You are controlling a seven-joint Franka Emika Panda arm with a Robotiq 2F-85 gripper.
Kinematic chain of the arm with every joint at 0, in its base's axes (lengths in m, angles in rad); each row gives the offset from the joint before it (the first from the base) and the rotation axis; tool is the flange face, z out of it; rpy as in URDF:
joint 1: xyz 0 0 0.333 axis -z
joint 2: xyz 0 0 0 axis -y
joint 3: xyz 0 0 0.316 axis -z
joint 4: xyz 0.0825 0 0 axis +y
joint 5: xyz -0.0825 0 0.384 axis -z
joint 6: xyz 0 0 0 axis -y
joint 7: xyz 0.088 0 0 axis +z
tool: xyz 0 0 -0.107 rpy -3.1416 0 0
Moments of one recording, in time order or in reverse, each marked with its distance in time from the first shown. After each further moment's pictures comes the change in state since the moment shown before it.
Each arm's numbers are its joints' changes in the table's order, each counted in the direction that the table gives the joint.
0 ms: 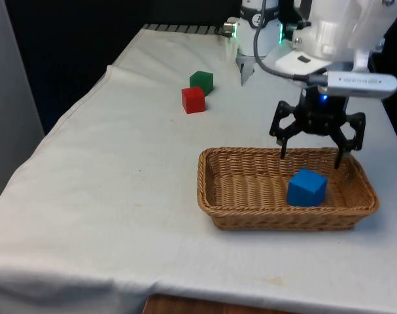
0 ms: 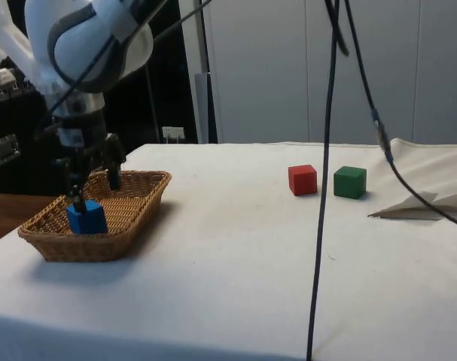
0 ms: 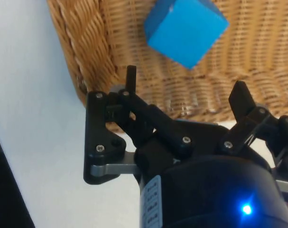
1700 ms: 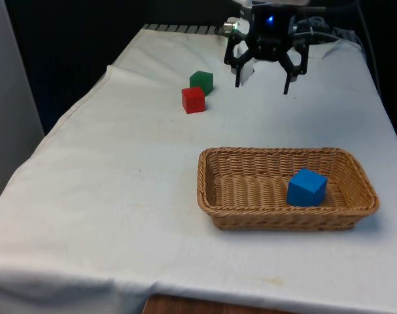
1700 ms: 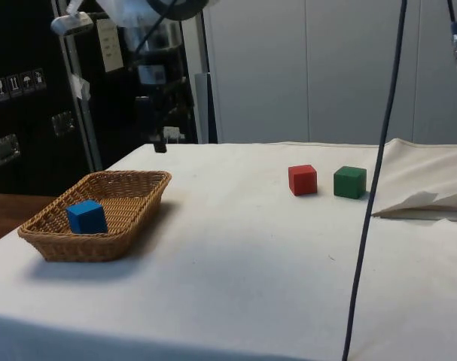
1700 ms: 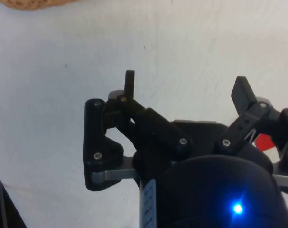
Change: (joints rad) arm 0.034 0.458 0.048 0.518 0.120 0.047 0.100
